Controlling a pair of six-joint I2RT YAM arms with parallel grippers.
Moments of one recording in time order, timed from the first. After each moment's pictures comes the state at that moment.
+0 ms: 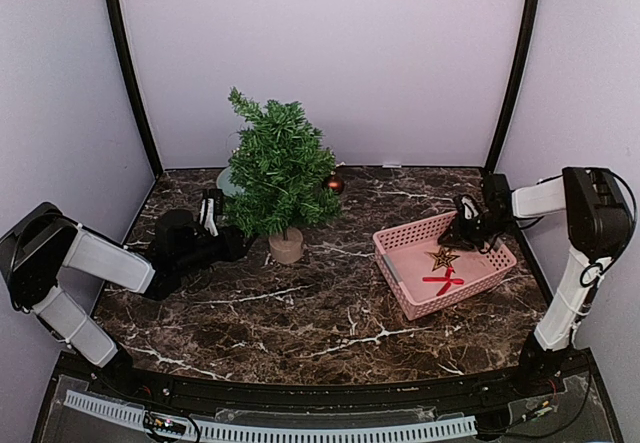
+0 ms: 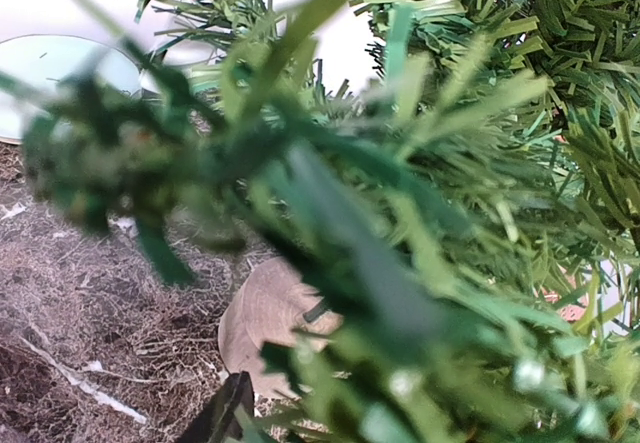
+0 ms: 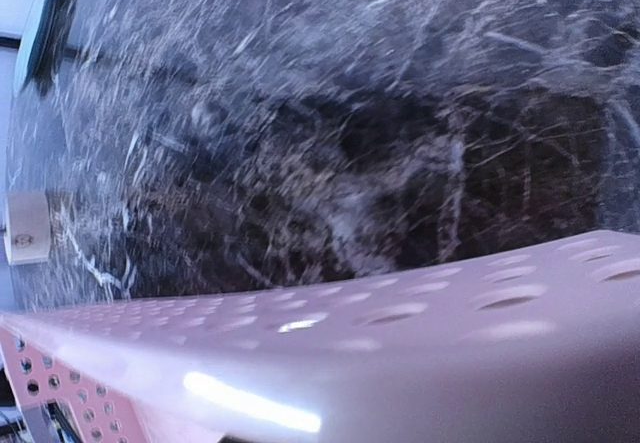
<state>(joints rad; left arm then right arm) -0.53 1.53 0.46 0.81 0.17 -0.49 0.03 1.82 1.00 -0.30 -0.55 0.19</state>
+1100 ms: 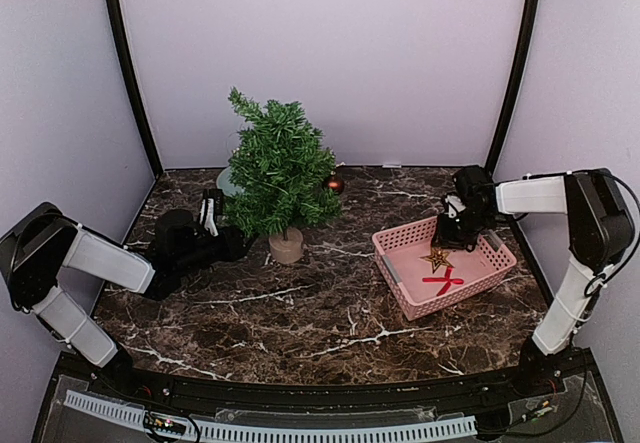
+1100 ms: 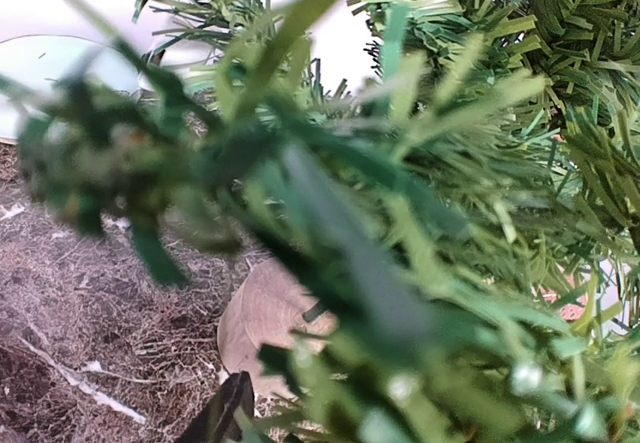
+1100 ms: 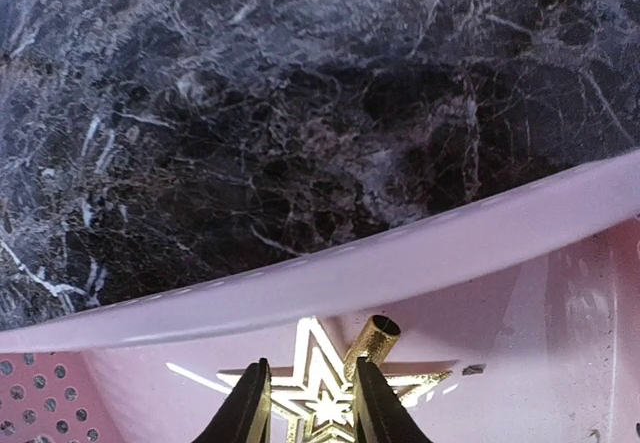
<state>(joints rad) -0.53 1.52 0.46 0.81 0.17 -0.49 0.24 1.73 1.05 -0.45 -0.18 0.31</state>
